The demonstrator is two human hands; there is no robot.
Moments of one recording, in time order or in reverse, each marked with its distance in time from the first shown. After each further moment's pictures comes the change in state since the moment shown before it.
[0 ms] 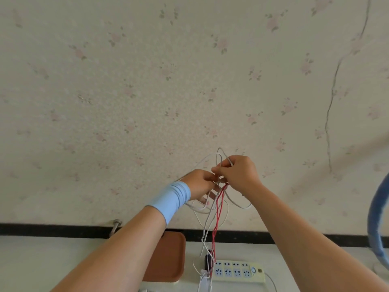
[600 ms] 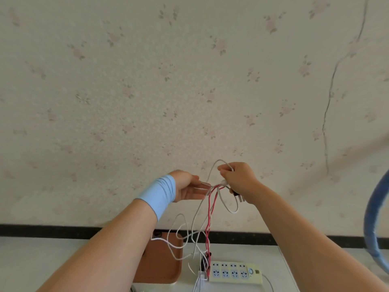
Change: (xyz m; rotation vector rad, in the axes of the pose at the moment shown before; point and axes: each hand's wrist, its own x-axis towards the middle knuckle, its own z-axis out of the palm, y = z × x) left_hand 0.002 -0.007 -0.020 -0.711 0.041 -0.339; right_hand -0.002 0.009 -0.008 0.042 -0.137 0.127
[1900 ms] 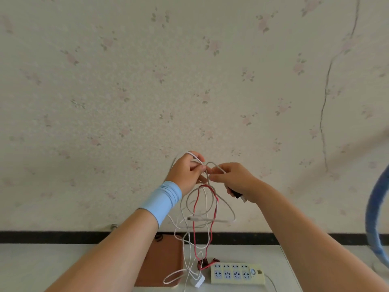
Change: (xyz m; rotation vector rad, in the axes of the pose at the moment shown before) left_hand 0.004 0.002 0.012 0.452 0.200 0.768; right_hand 0.000 -0.002 -0.011 -0.063 -0.230 -0.127
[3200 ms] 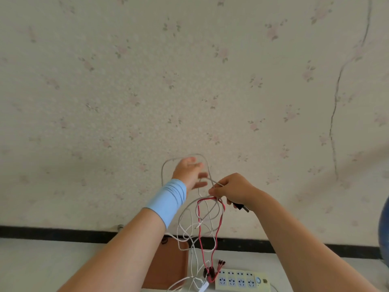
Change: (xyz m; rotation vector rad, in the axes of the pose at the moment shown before) left_hand 0.005 0.010 -0.002 -0.412 0.153 -0.407; right_hand 0.010 0.008 0.014 -0.144 -0.080 0.076
